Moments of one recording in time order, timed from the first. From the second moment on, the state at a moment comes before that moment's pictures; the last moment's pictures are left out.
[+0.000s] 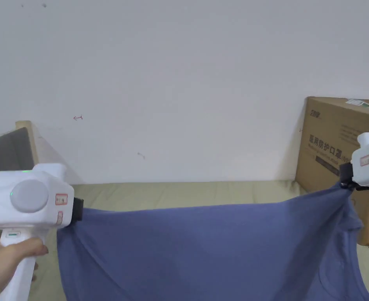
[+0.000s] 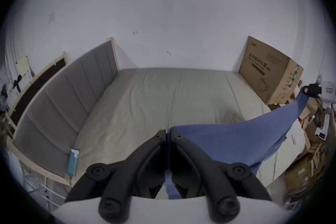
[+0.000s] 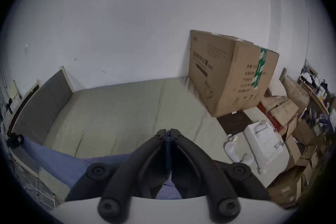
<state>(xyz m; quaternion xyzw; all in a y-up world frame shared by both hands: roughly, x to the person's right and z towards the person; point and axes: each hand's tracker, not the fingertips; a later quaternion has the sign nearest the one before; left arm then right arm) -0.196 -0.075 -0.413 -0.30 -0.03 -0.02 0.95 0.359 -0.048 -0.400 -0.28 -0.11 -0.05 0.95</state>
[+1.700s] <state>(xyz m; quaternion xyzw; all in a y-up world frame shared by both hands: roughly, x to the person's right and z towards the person) -0.150 -0.354 -0.803 -0.42 0.10 -0.04 0.90 0.347 -0.334 -0.745 -0.50 -0.13 -0.05 0.85</state>
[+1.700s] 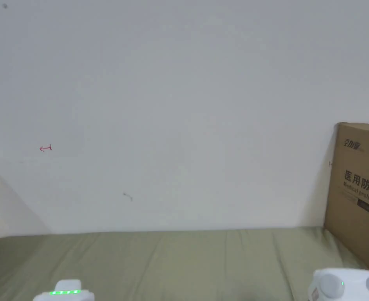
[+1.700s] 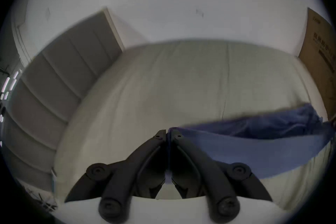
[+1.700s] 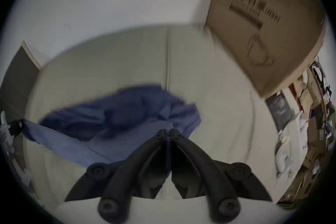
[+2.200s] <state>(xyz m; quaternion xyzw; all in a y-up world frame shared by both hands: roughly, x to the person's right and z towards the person) -0.189 -0.377 -0.612 -0.45 0.05 -0.07 0.89 0.341 -0.349 -0.560 -0.51 -0.10 -0.11 0.85</state>
